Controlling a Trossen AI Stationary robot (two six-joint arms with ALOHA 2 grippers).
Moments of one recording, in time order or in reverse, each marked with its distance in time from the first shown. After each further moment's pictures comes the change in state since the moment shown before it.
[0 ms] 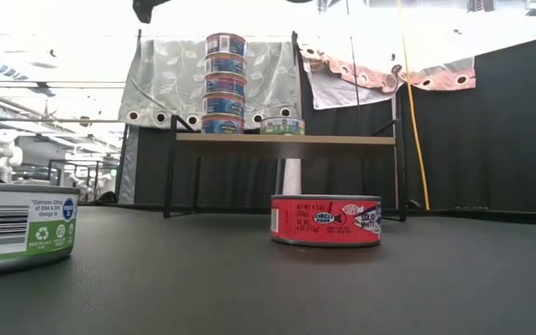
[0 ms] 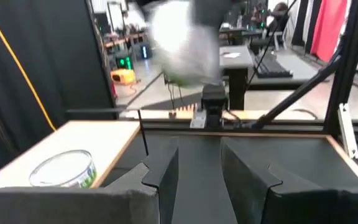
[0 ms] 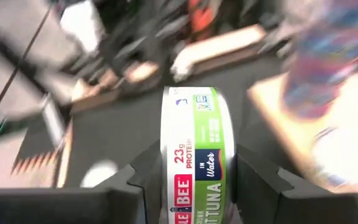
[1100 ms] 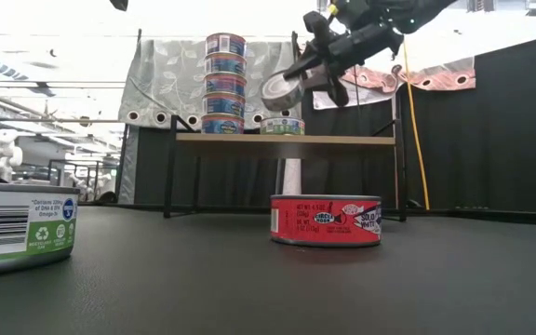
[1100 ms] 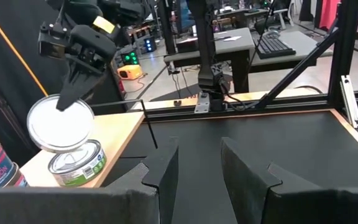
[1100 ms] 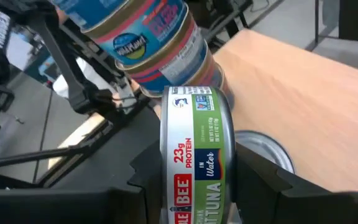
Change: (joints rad) left arm -0.173 -0.071 0.000 -0.130 -0.195 0.057; right arm -0.607 0.156 -0.300 0.494 -0.502 0.132
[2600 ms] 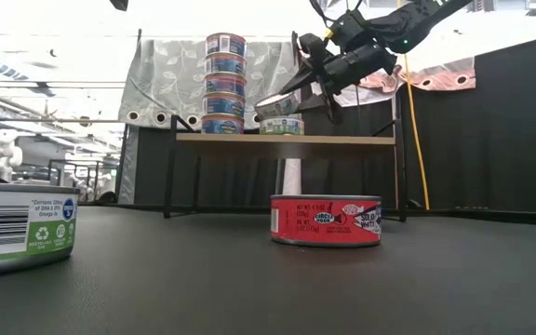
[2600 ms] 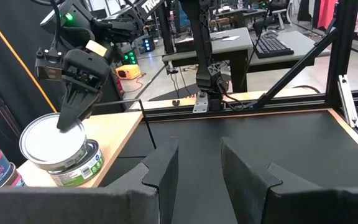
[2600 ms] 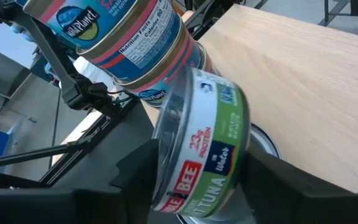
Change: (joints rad) left arm -0.002 0.000 0.000 -0.003 0.005 -0.005; right arm -0.037 0.073 -0.047 0.087 -0.075 0.028
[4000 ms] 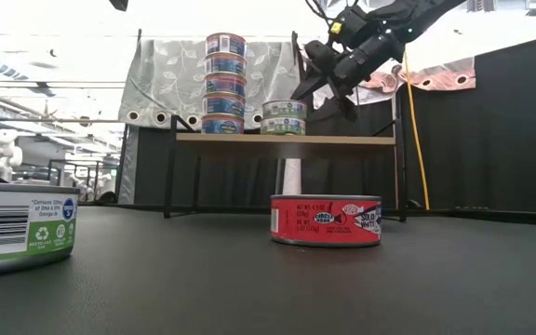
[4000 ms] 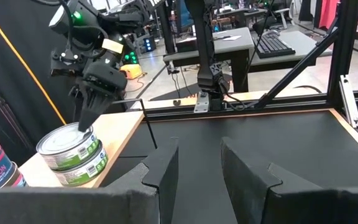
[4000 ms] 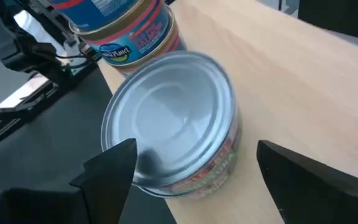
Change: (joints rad) left arm 0.000 0.000 0.000 -0.001 -0.005 -0.001; right arm 0.032 -0.045 0.011 -0.202 0.169 -0.203
